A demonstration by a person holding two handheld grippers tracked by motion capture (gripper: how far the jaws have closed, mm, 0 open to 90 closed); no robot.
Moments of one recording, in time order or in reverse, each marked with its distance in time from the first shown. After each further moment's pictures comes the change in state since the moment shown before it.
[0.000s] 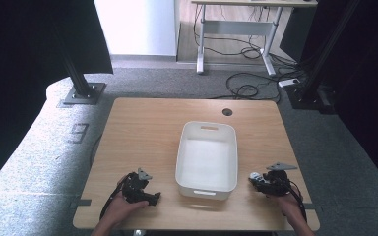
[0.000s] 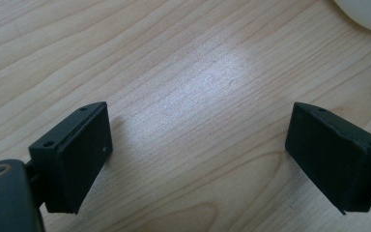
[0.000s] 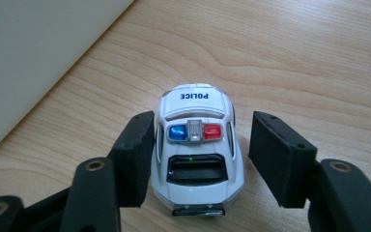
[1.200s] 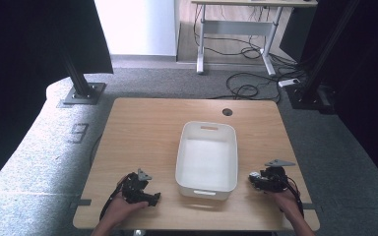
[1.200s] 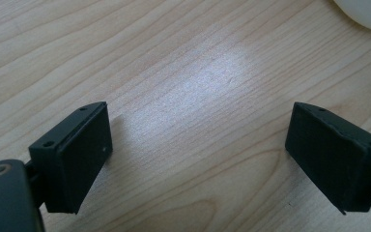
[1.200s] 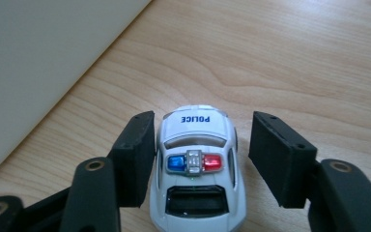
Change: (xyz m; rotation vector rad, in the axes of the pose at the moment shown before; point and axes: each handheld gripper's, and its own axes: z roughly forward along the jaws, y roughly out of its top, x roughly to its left) left arm -0.001 -0.002 -0.001 -0.003 0.002 -0.002; right arm -0.001 0.009 0.009 -0.003 0.018 0.004
